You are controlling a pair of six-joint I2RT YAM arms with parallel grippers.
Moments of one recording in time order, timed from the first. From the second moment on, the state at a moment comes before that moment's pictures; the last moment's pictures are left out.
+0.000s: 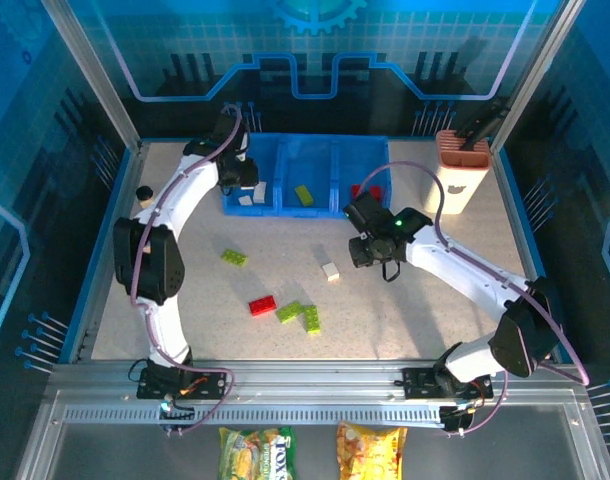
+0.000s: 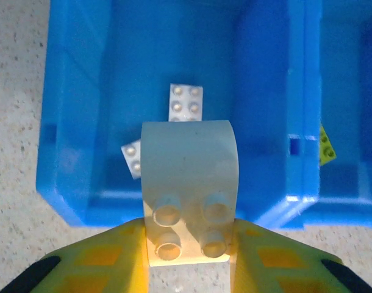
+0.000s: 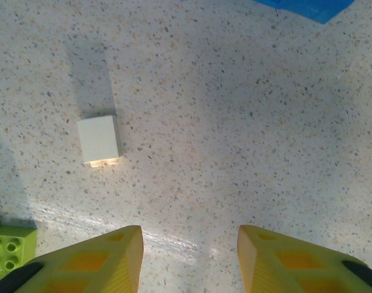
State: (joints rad) left arm -0.19 1.95 1.80 -0.87 -0.03 -0.31; right arm 0.67 1.43 1.20 -0.98 0.22 0.38
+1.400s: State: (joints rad) left arm -0.15 2.36 2.09 -0.92 -0.03 -0.24; right arm 0.67 1.34 1.14 -1.02 0.24 0.43
